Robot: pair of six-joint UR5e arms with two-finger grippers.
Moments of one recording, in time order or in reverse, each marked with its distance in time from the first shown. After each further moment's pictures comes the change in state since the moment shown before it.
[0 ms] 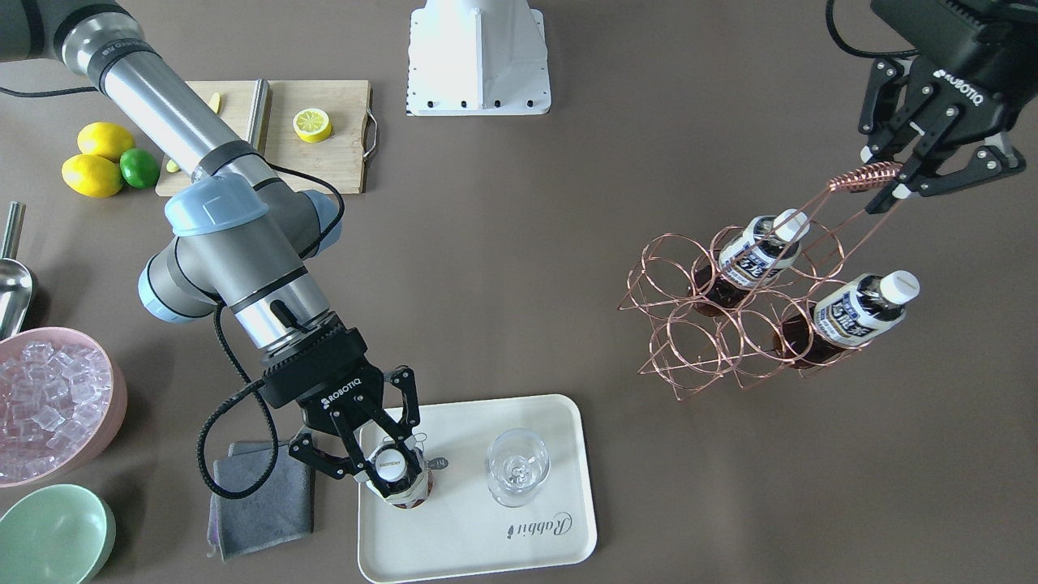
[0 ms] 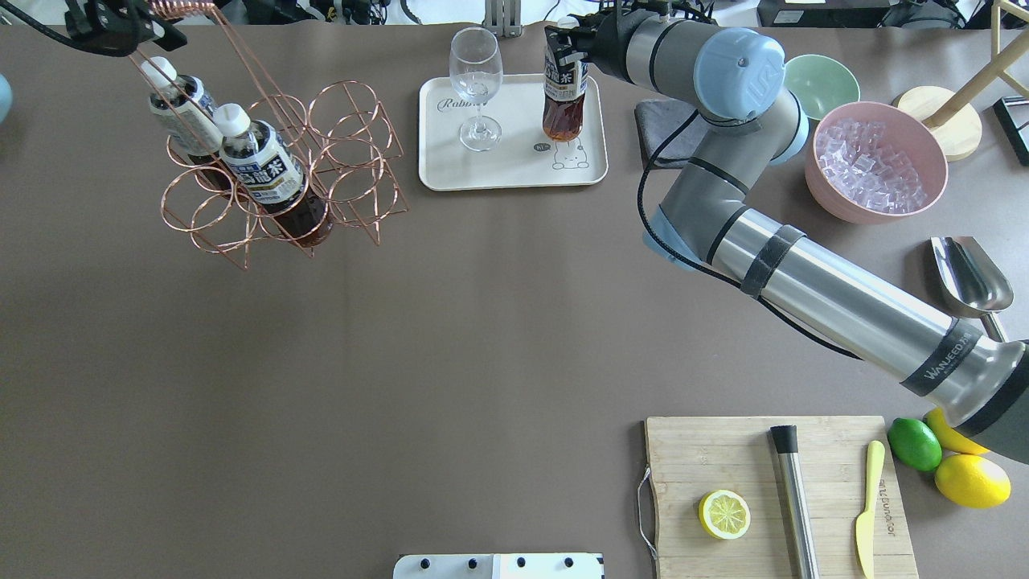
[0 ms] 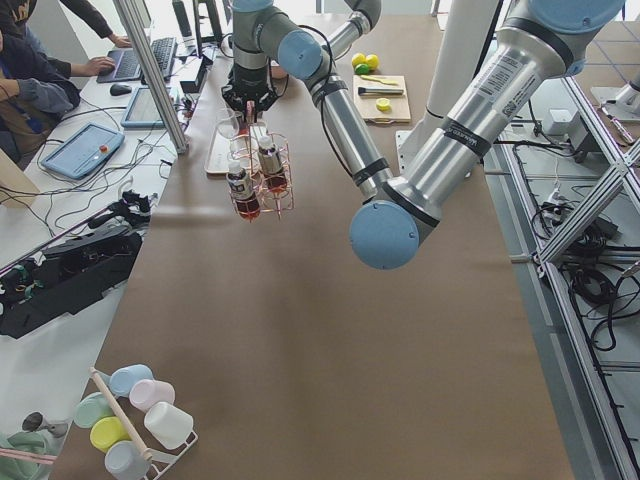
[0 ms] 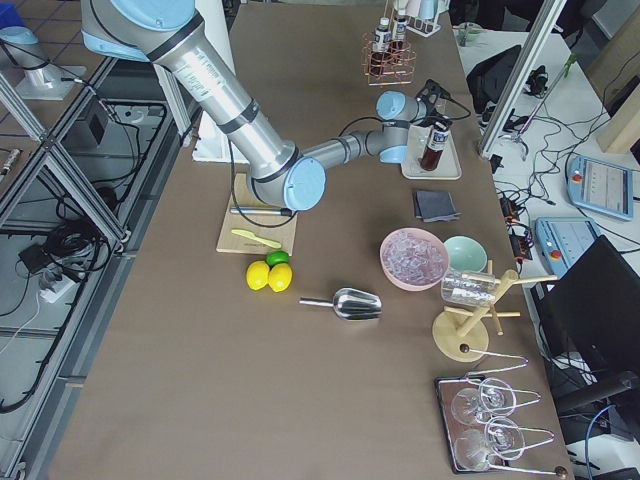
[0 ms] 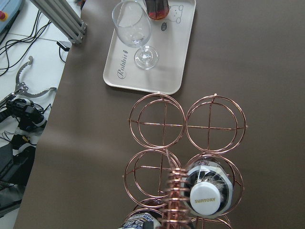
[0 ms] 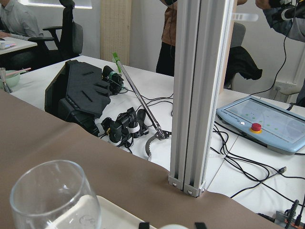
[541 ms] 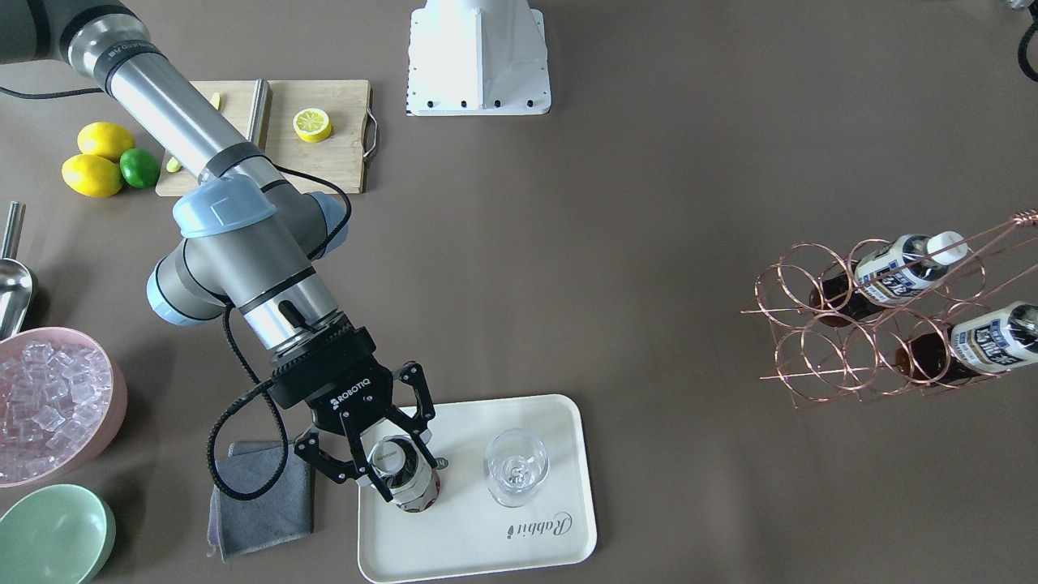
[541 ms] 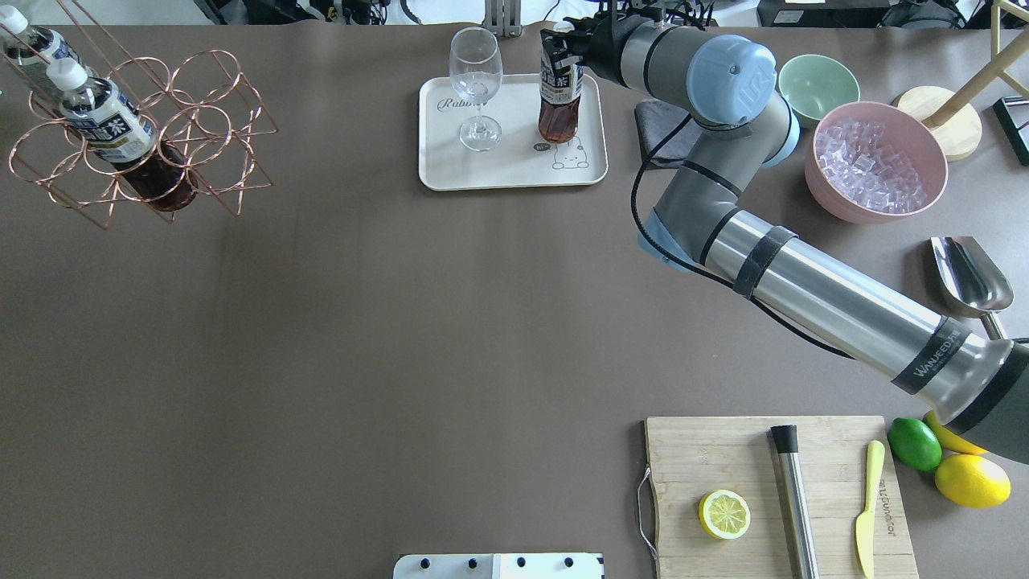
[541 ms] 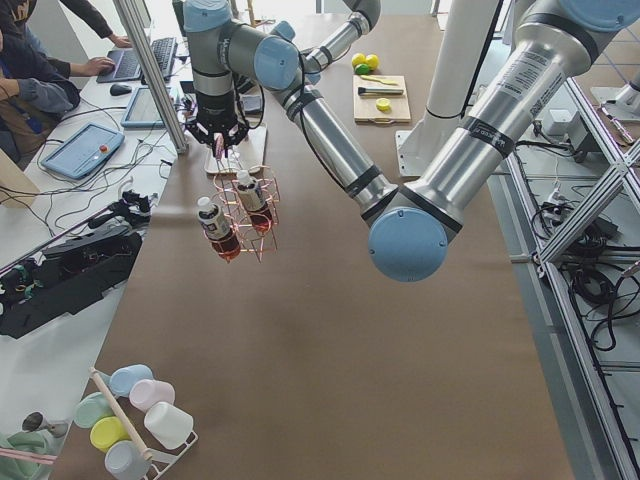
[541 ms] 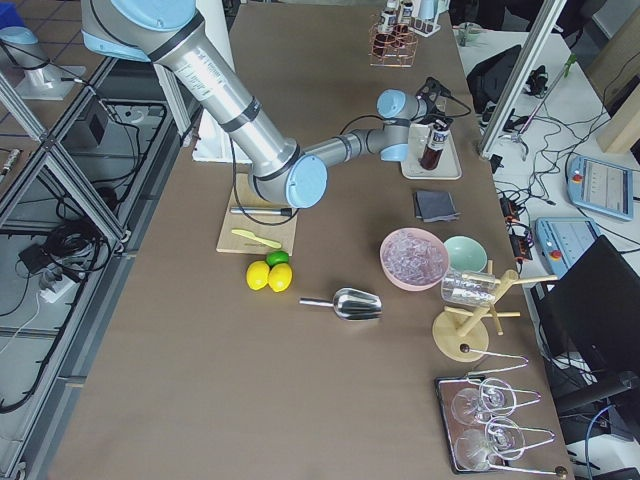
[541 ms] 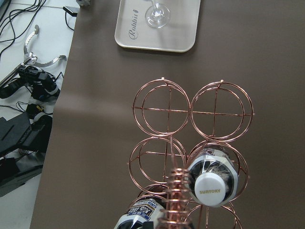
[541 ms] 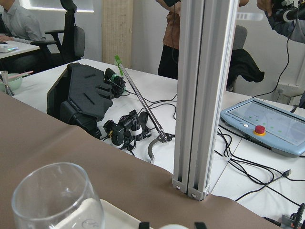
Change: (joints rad) left arm -0.173 0.026 0.139 0.118 -0.001 0.414; right arm -0.004 0.019 -0.019 0.017 -0.002 0.008
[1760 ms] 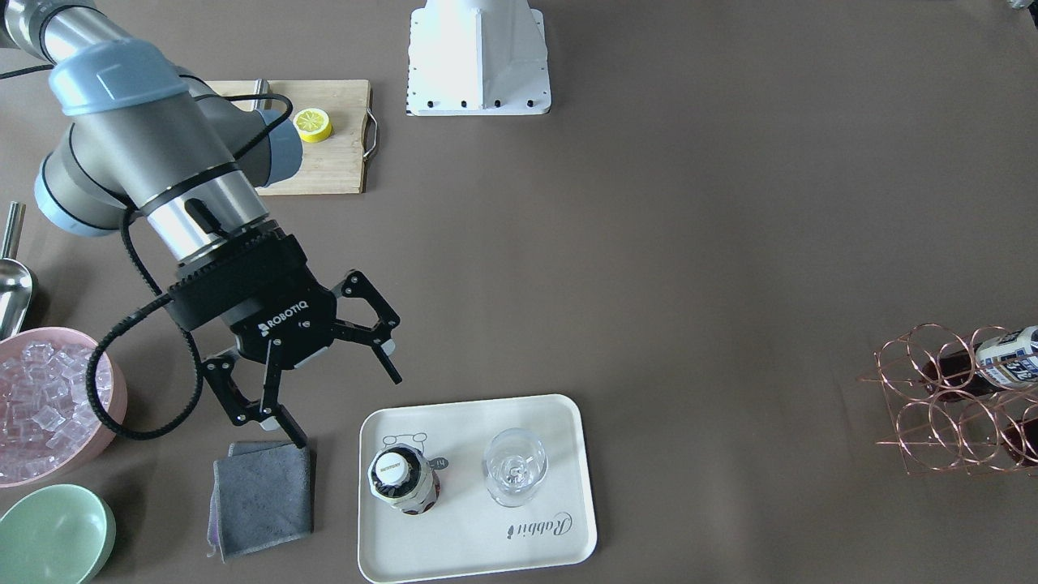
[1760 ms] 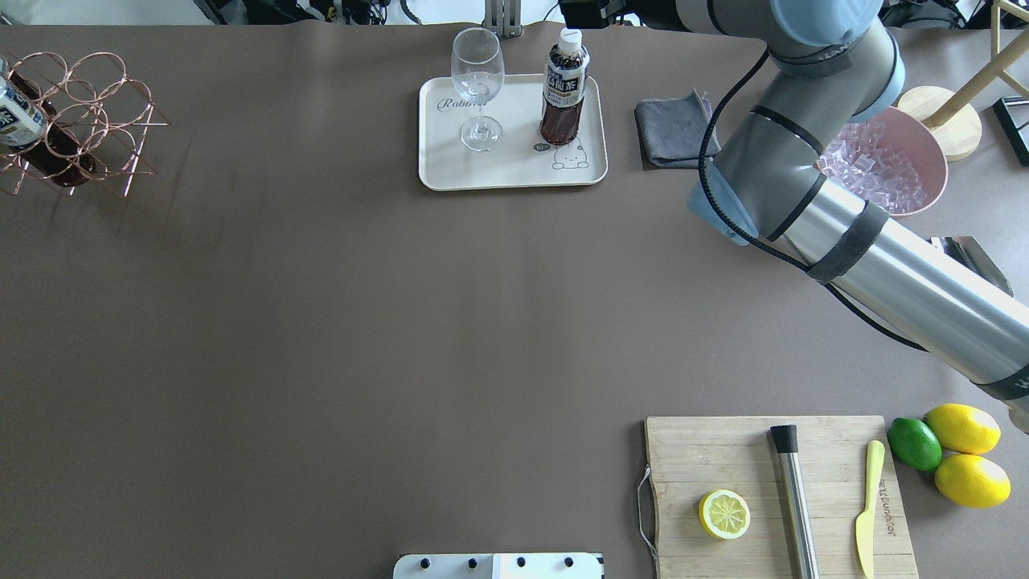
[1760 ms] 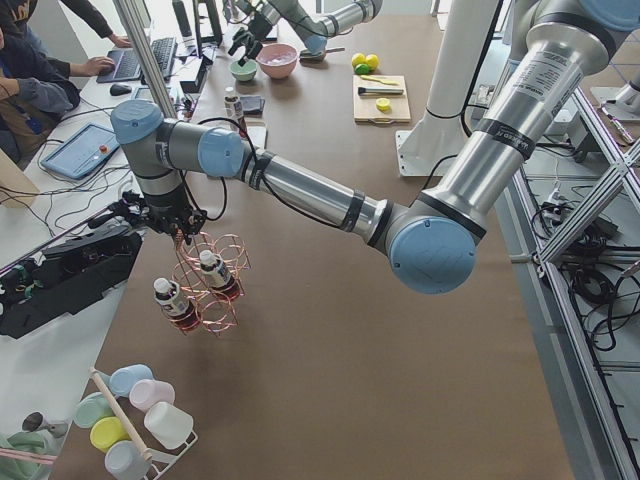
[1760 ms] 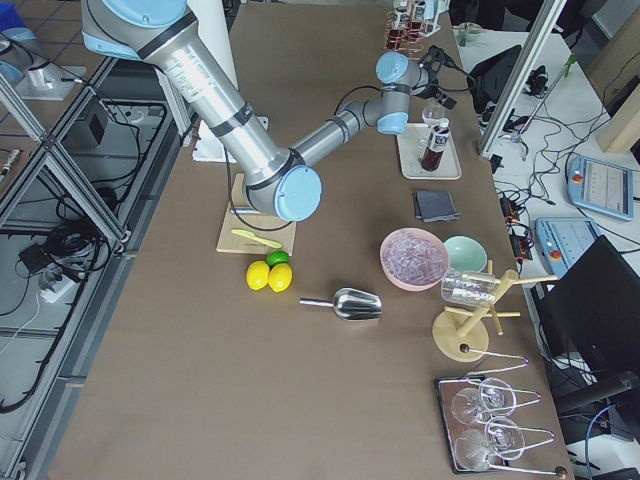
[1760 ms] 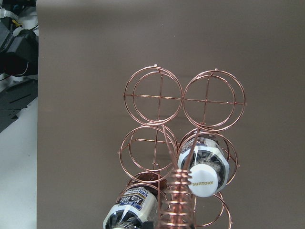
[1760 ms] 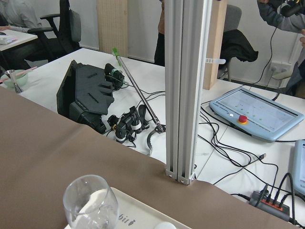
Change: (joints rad) left arm -0.101 0.044 0.424 -0.238 0.009 0.324; right arm 0.101 -0.134 0.448 -0.403 0.169 0.021
